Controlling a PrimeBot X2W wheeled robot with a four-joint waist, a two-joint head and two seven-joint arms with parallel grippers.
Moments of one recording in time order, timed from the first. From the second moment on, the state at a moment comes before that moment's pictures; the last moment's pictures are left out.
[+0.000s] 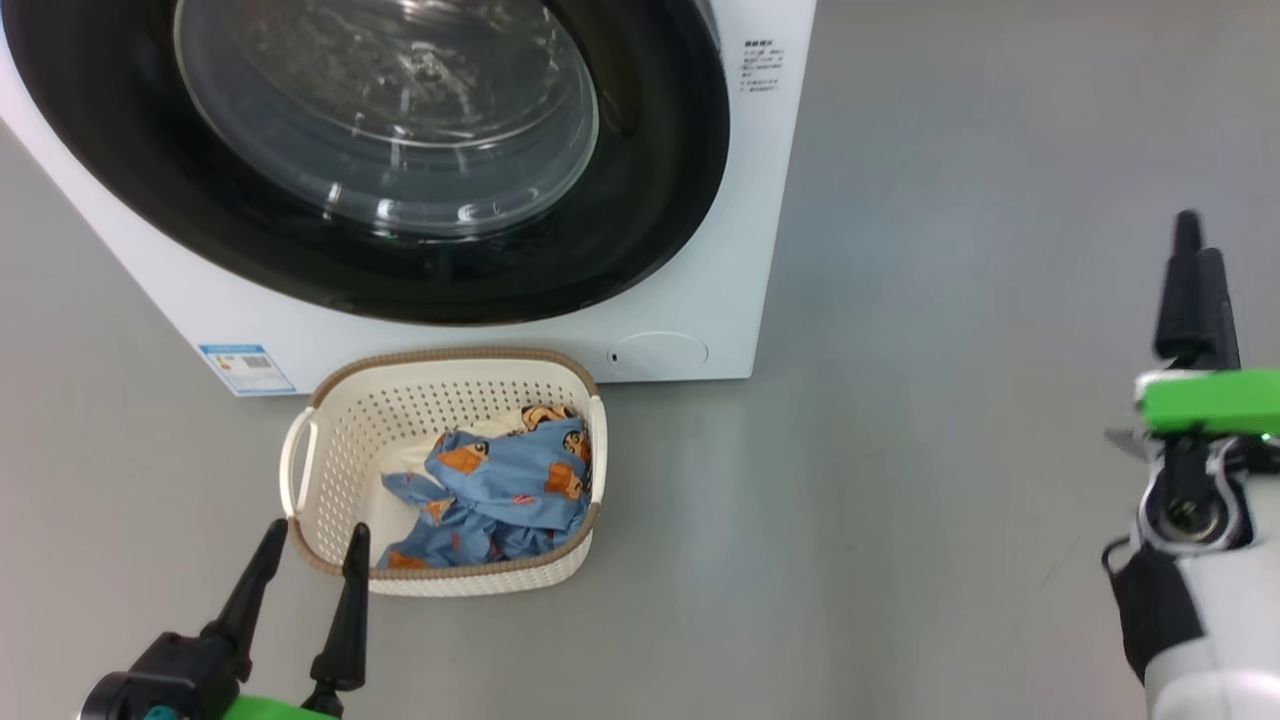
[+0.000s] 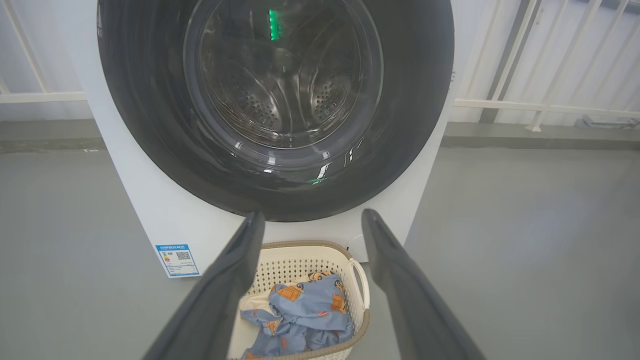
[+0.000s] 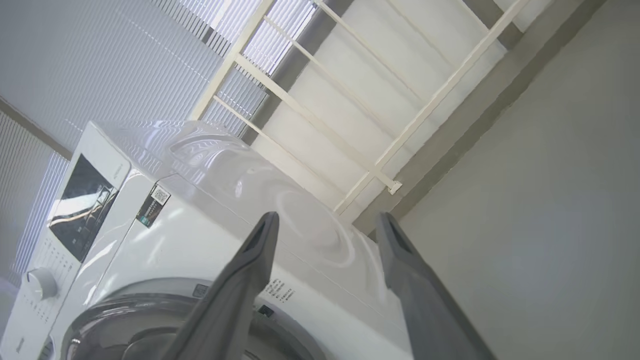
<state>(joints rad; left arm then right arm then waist) -0.01 0.04 0.03 0.10 -0.14 -0.13 -0.26 -0.52 -0.11 -0.23 0.44 0.89 0.13 -0.21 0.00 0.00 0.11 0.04</state>
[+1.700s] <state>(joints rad) -0.26 0.04 -0.15 0.07 -0.23 -0.09 -0.26 -1.33 -0.15 -0.39 0.76 1.22 0.13 0.81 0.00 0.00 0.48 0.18</state>
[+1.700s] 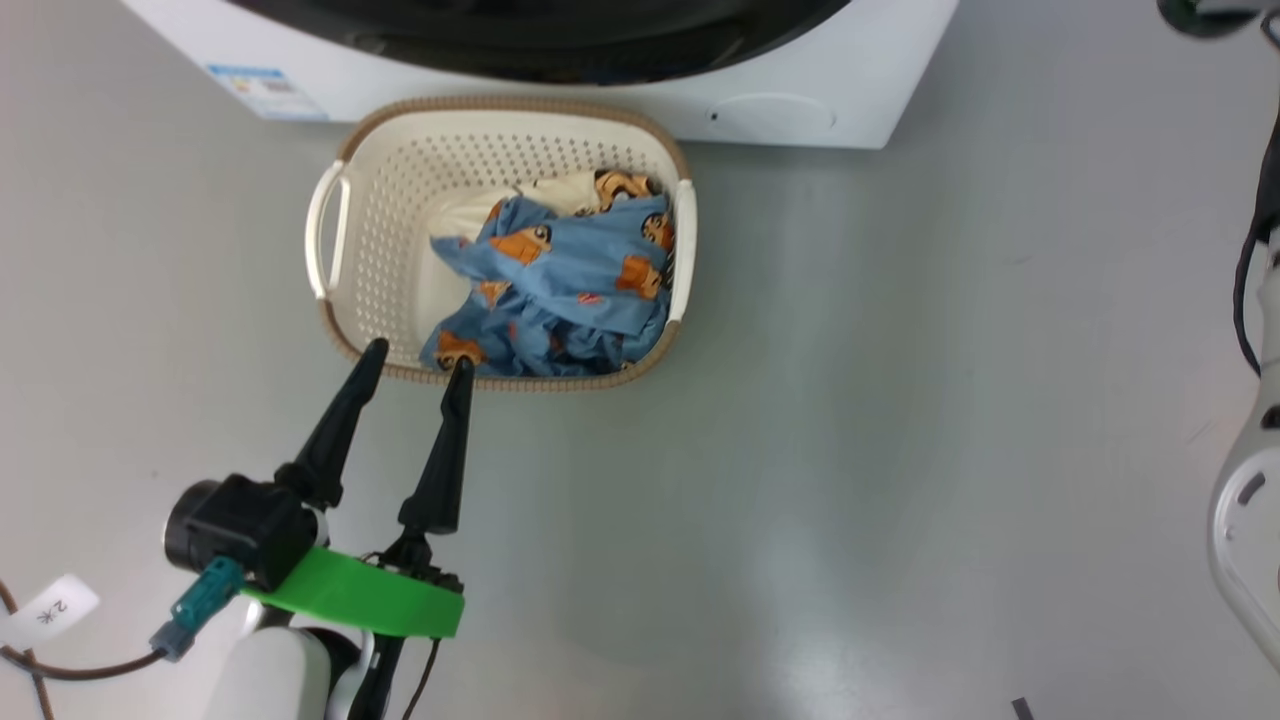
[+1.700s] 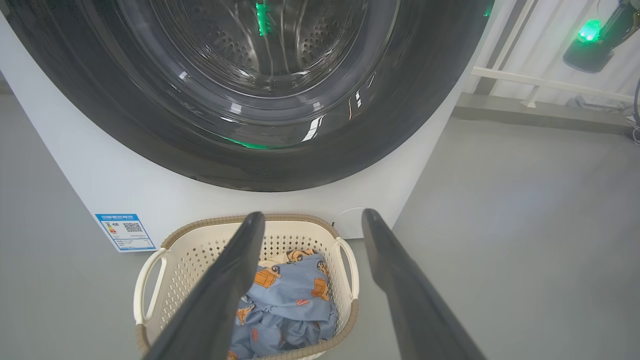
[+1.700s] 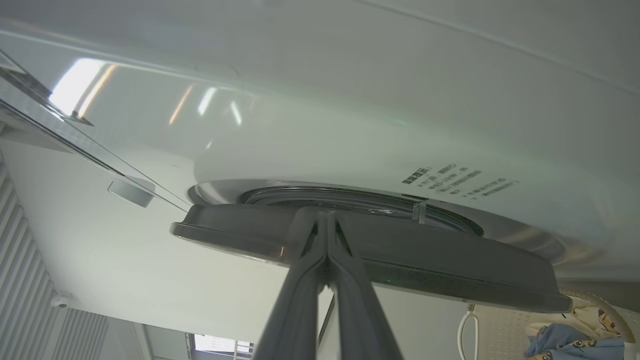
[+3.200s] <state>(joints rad) -0.32 0.03 -0.19 -0.03 -0.31 -0.05 -0.26 -1.39 -0.09 -0.45 0.70 1.02 0.13 1.15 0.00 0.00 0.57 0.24</state>
